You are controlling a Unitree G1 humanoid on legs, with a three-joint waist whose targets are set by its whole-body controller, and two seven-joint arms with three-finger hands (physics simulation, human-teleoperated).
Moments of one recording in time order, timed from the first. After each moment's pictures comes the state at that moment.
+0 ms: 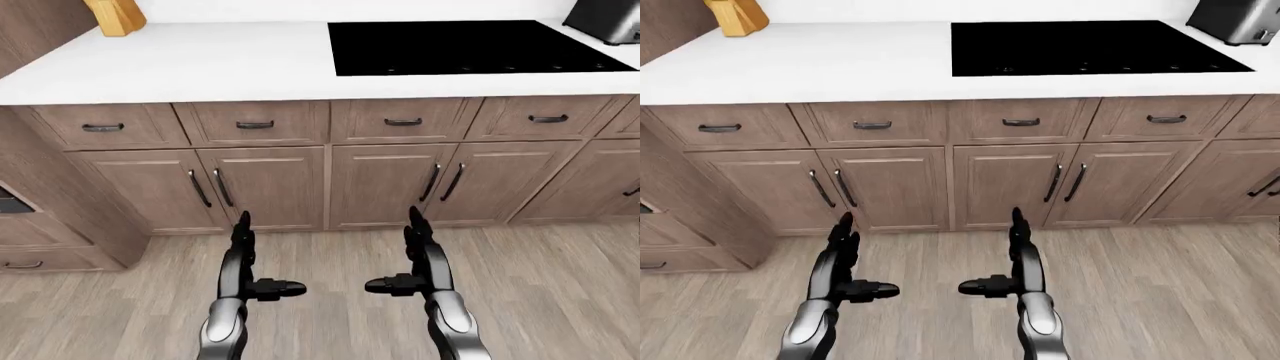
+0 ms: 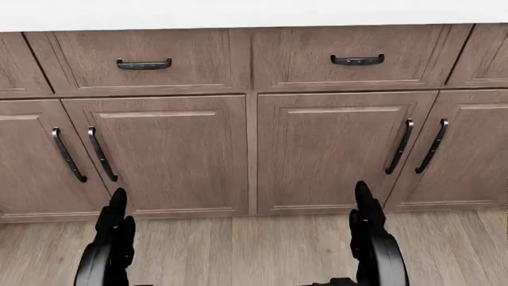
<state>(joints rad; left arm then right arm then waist) 0.03 0.02 0.04 0.09 -0.01 0.06 -0.04 0.03 -0.01 -0.04 0.09 0.01 0.06 0.04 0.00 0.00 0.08</state>
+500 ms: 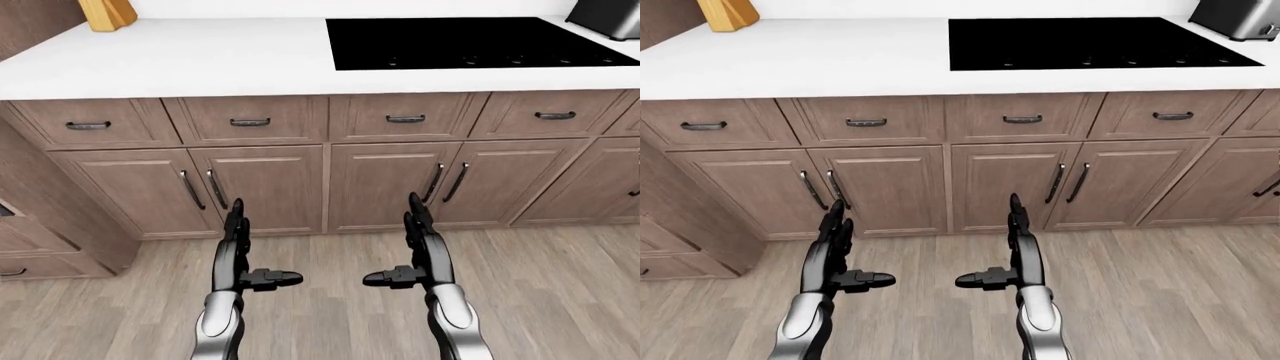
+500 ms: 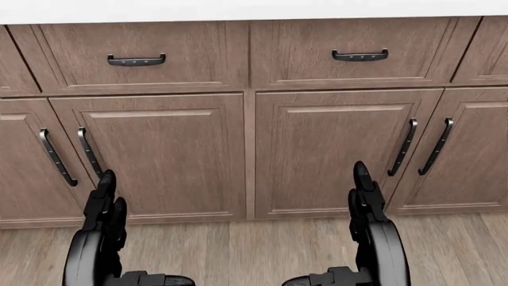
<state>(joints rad) 0.01 0.02 0.05 0.05 -0.03 0.02 -0.03 0.02 -0.02 -0.02 0.02 -0.03 0.02 0.04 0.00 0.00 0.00</state>
